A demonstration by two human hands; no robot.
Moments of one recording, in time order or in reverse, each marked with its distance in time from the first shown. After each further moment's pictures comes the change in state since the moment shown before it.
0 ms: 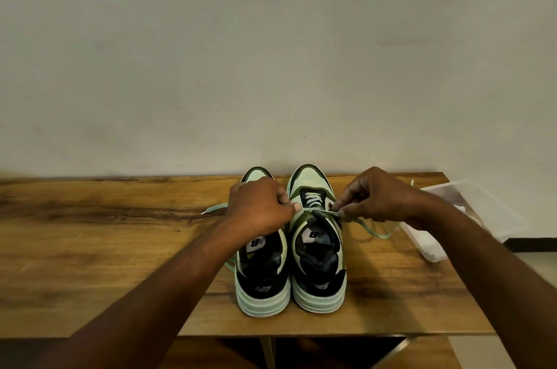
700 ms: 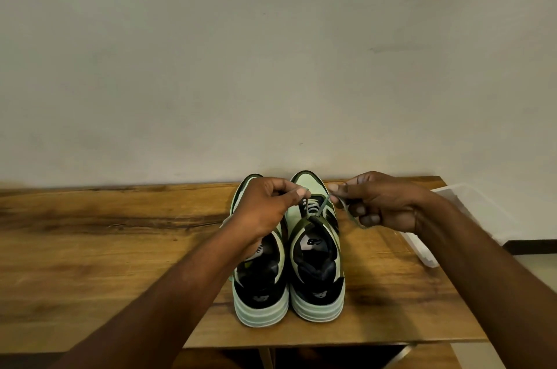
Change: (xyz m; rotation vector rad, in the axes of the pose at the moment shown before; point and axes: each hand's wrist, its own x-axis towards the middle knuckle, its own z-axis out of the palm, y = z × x) left_hand -0.003 0.010 0.009 -0.985 -0.026 -0.027; right_hand 0.009 0.003 -0.003 0.573 -0.122 0.165
